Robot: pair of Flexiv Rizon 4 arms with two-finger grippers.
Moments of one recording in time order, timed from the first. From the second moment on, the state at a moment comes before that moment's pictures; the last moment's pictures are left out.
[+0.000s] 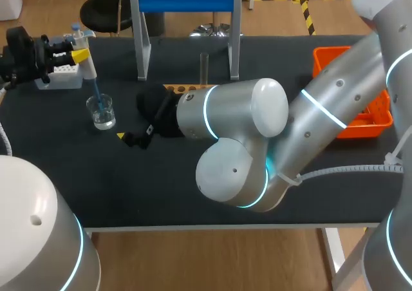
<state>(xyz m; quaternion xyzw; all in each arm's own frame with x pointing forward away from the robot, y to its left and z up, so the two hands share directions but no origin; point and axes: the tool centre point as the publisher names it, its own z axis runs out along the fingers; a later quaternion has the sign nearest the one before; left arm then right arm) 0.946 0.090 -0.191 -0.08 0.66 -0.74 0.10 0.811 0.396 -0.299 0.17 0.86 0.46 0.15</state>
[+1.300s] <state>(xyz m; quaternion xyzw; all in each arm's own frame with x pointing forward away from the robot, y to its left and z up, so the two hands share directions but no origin) 0.944 0.090 -0.194 -0.08 0.66 -0.74 0.09 0.811 0.396 -0.299 0.17 0.86 0.46 0.15</state>
